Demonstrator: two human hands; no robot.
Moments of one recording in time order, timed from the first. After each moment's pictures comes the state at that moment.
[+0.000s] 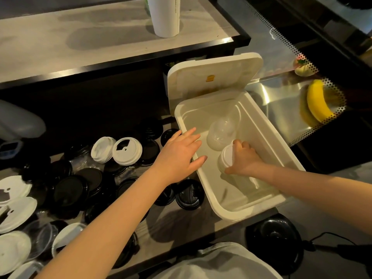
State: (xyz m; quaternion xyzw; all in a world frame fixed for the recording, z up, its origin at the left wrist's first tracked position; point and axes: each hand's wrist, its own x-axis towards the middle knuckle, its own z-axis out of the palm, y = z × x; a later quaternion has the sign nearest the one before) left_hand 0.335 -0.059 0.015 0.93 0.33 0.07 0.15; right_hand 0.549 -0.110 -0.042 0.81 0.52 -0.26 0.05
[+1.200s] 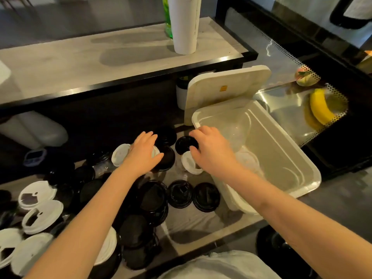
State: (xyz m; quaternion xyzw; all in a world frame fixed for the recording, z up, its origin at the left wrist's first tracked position) left_hand 0.217 -0.006 0.003 0.83 0.51 0.03 0.19; right_hand 0.409 -0.097 0.058 0.69 0.70 -0.09 -0.17
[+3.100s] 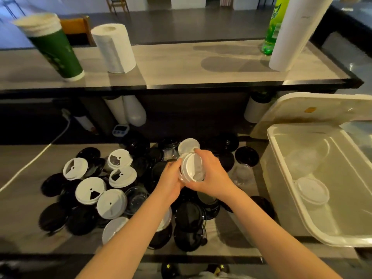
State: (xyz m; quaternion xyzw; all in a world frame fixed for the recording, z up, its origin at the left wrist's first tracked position) left_hand 0.121 -0.087 -0.001 0.20 0.55 0.46 0.67; right_hand 0.262 -0.090 0.000 0.55 0.72 -0.35 -0.24
